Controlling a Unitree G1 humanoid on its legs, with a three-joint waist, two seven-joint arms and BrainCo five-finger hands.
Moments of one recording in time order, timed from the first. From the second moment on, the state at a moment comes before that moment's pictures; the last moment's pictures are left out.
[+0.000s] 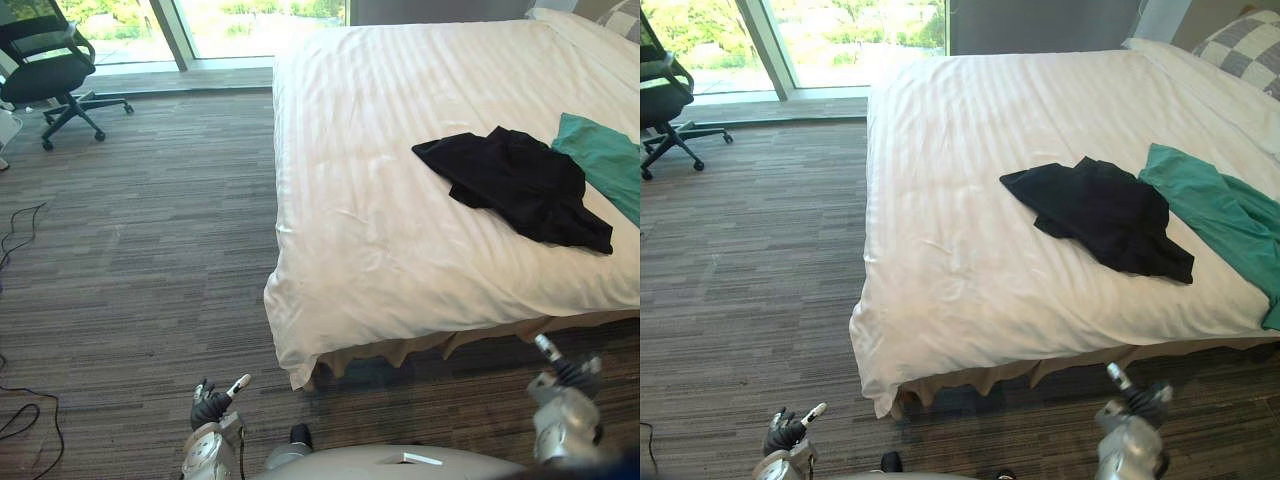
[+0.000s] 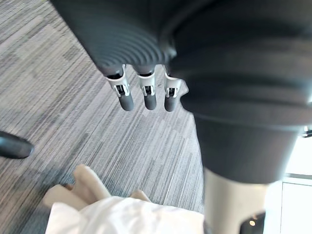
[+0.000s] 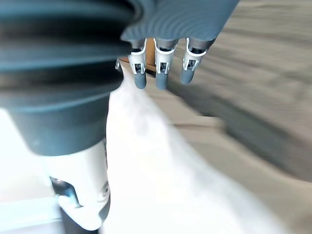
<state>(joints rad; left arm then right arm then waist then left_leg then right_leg) 0.22 0.04 0.36 0.67 -0.32 -0.08 0.13 -0.01 -0.19 -0.63 0.42 0.27 -0.07 -0.31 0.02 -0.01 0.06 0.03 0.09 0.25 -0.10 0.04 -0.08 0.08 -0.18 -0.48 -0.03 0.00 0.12</state>
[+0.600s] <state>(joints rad) 0.25 0.04 0.27 0.80 -0.34 -0.10 0.07 -0.38 -0.40 -0.17 0.25 0.25 -0.18 -0.22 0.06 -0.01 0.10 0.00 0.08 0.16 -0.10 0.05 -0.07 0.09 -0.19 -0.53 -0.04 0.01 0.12</state>
